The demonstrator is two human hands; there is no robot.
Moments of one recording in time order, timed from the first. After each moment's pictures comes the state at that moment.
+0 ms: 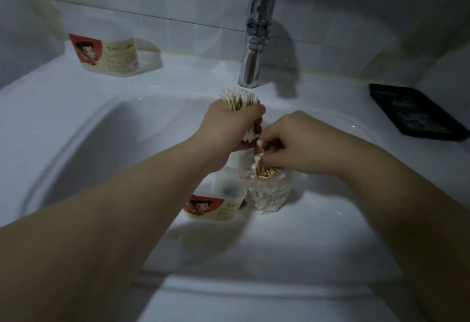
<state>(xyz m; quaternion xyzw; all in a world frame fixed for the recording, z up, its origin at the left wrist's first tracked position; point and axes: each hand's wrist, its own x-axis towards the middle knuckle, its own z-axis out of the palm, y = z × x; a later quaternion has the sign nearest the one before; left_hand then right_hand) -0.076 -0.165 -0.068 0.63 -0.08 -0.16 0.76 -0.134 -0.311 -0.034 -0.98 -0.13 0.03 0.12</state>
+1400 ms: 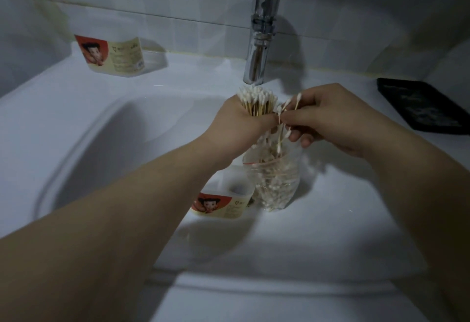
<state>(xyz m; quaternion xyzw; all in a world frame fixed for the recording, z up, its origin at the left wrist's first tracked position) -0.072 -0.163 -0.074 0.72 -0.20 -0.09 0.66 -0.132 -0.323 -0.020 -0.86 0.06 -0.01 0.51</state>
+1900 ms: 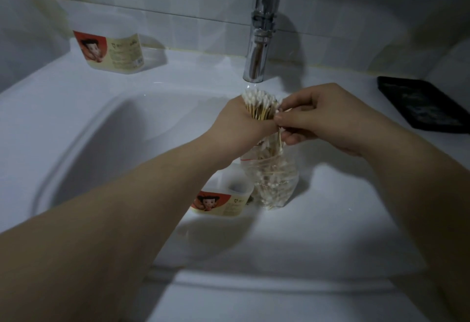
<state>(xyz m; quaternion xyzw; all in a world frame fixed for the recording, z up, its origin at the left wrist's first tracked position) -0.075 -0.163 -0.079 0.72 -0.24 -0.10 0.64 -0.131 -0.323 -0.027 -0.83 0.05 -0.01 0.56</state>
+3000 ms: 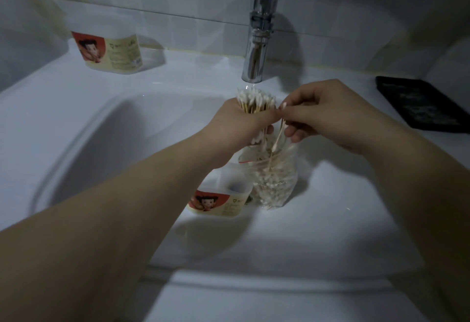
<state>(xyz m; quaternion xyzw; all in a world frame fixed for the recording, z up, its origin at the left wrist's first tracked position) -0.078 -0.163 -0.071 0.68 -0.18 -0.17 0.69 -0.133 -0.324 -0.021 -0.86 0.05 -0.03 0.51</state>
